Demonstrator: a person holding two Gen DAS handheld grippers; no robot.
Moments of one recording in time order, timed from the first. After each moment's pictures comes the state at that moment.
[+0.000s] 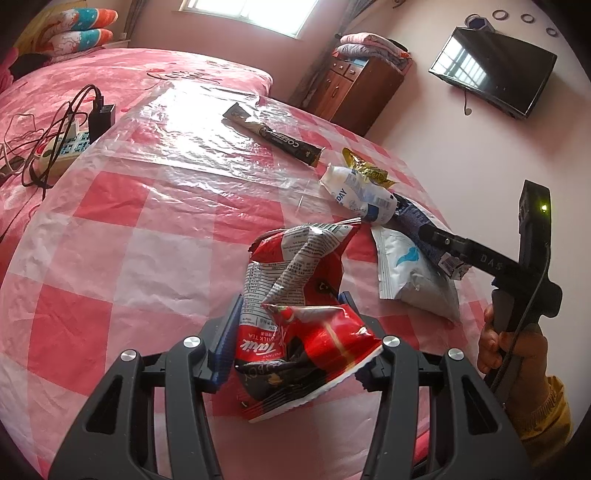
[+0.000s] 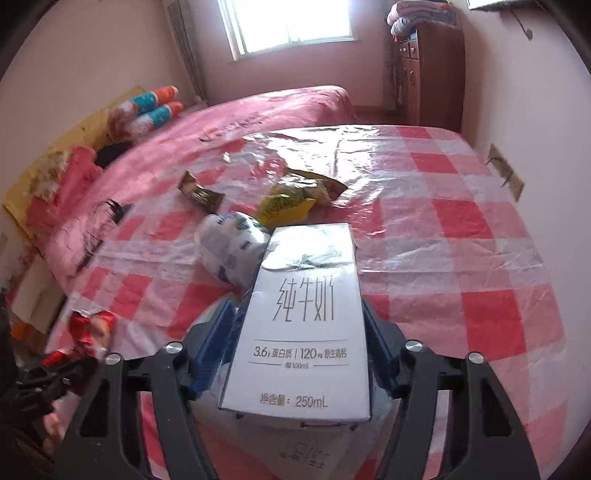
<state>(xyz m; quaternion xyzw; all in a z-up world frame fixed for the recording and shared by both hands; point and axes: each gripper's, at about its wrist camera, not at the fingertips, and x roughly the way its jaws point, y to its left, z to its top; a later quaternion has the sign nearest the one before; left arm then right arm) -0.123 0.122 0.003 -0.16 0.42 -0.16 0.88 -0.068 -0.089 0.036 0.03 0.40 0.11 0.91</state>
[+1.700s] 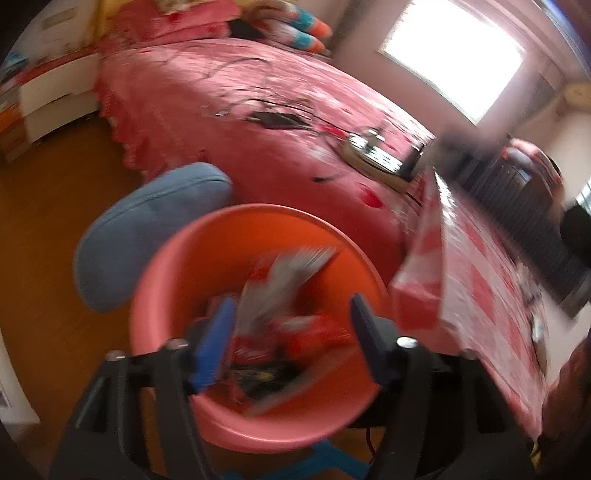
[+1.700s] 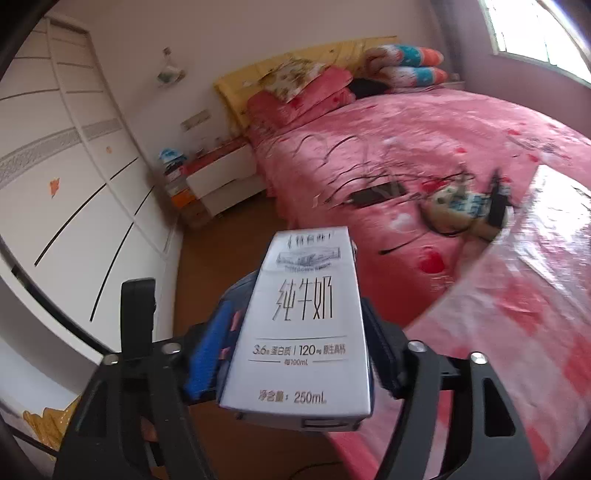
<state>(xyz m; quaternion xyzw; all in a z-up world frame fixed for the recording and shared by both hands) -0.295 0.388 -0.031 -0.29 0.38 0.18 0.86 -0.181 0.300 0.067 -0.07 0.39 0.54 0.75</state>
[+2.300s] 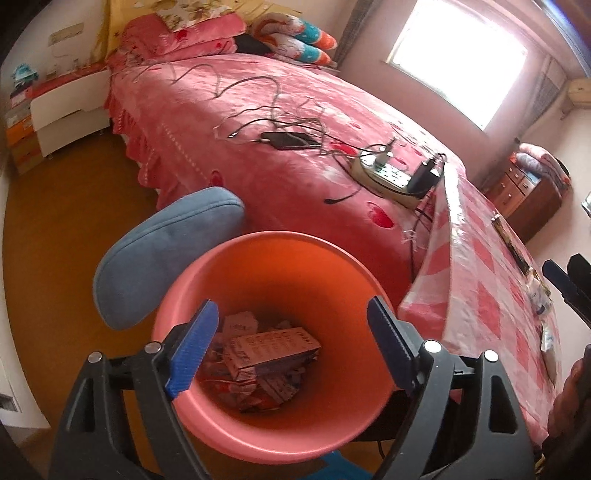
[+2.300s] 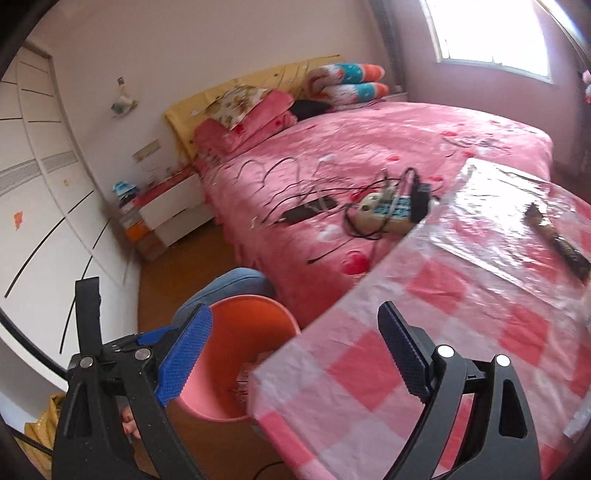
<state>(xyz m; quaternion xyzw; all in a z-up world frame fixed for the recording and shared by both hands) -0.287 0.382 -0.012 -0.26 0.37 0.19 0.87 -0.157 0.208 0.072 -0.03 0.35 0.44 0.82</state>
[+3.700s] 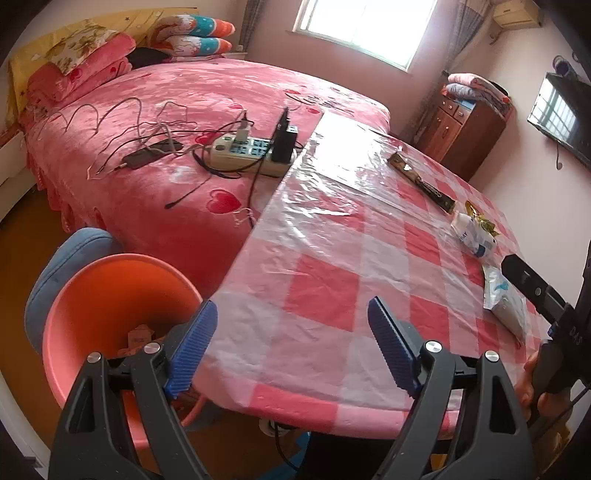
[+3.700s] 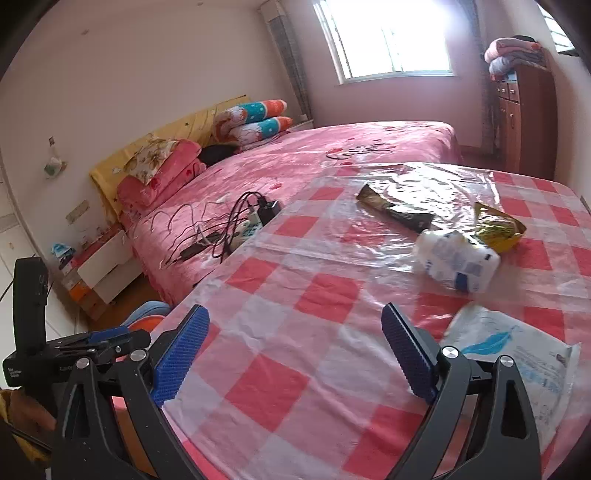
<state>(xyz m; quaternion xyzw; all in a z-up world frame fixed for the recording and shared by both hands) -0.202 0.230 0.032 -0.16 0.41 0.07 0.89 -0.126 0.040 0.058 0.04 0.32 0.30 0.90</state>
